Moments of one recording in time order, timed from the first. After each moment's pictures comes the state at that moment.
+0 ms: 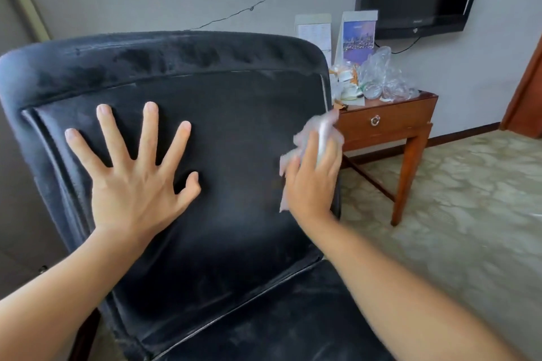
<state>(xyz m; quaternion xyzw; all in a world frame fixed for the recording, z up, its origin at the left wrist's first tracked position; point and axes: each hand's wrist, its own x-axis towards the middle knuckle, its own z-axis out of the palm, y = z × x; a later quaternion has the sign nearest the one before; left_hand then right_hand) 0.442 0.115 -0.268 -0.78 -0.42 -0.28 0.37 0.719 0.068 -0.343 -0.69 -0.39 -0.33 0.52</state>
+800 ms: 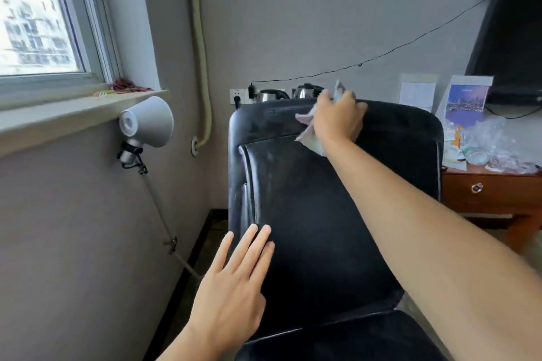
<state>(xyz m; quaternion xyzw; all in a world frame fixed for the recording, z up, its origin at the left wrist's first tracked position) 0.308 -0.006 -0.319 -0.87 -0.40 -0.14 0.25 0.530 0.118 -0.094 -0.69 -0.39 -0.02 0.61</state>
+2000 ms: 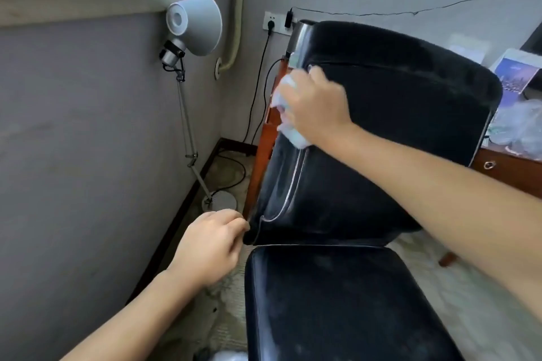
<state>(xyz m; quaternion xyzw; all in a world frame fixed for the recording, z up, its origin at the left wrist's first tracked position) 0.202 -0.059 -0.375 -0.85 -0.46 -0.26 -0.01 0.416 0.064 -0.182 -0.42 -0.75 -0.51 0.07</state>
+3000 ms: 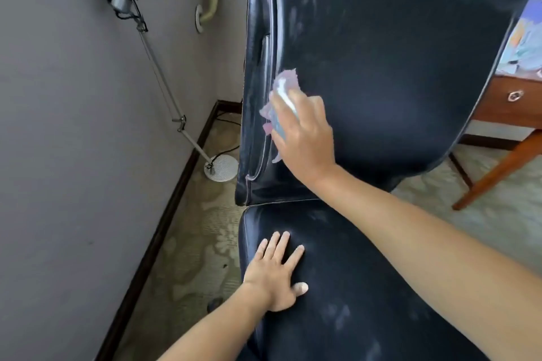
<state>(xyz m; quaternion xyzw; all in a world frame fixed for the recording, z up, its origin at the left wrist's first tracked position) 0.353 -0.107 -0.533 -0.86 -0.45 0.15 -0.16 0.456 0.017 -0.338 -0.50 -0.71 -0.32 0.38</state>
